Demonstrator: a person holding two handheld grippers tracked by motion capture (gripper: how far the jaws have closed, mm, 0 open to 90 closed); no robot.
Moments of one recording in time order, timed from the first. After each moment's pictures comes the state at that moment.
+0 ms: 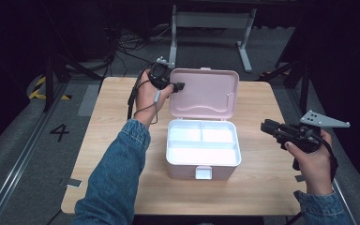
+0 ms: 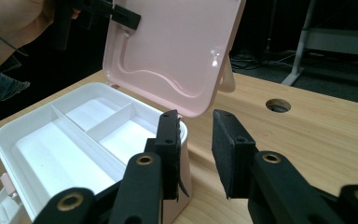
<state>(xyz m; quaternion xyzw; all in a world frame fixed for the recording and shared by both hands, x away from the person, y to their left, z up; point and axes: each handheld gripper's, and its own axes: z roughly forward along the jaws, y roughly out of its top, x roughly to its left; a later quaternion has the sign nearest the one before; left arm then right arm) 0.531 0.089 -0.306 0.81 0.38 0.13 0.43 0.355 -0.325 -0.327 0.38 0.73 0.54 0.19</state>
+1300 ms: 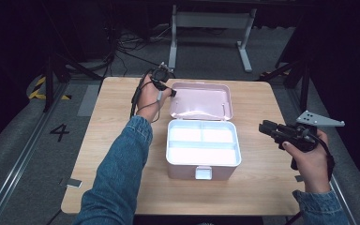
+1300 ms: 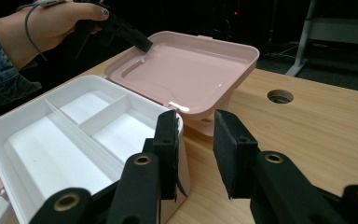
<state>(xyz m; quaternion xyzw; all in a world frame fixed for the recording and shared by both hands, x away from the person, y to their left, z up) 0.570 0.090 -0.354 0.83 0.45 0.09 0.31 0.362 -0.326 -0.336 0.38 0.74 0.53 0.18</state>
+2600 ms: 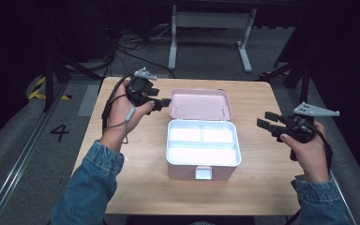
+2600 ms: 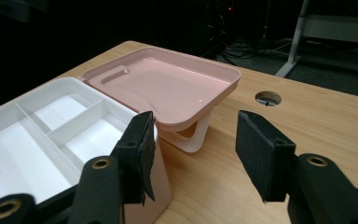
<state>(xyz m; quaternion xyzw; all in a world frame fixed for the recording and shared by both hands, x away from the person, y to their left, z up) 0.443 0.140 -0.275 0.84 0.34 0.13 0.40 0.390 -0.329 -0.336 0.39 0.74 0.52 0.18</state>
